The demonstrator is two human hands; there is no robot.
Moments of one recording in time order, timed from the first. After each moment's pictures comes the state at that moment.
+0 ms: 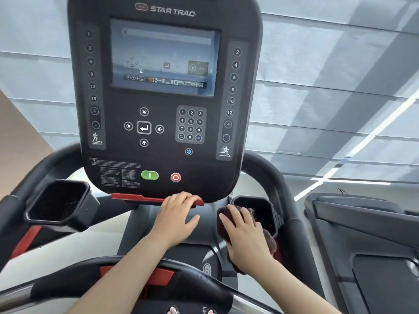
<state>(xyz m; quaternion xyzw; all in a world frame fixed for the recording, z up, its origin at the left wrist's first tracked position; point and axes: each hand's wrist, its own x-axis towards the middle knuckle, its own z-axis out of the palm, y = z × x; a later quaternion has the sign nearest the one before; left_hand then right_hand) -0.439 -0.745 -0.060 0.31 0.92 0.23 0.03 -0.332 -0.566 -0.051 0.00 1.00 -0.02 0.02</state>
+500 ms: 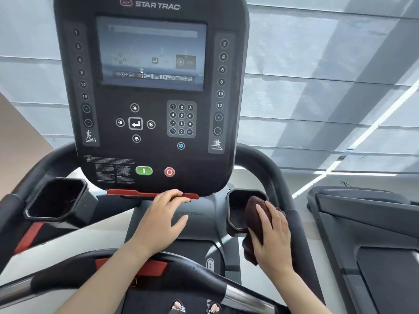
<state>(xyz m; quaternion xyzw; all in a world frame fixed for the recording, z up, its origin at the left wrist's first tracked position) -0.412 -0.765 -0.039 0.29 0.91 0.29 0.01 -0.284 -0.516 -0.080 0.14 0.95 -0.21 -0.19</state>
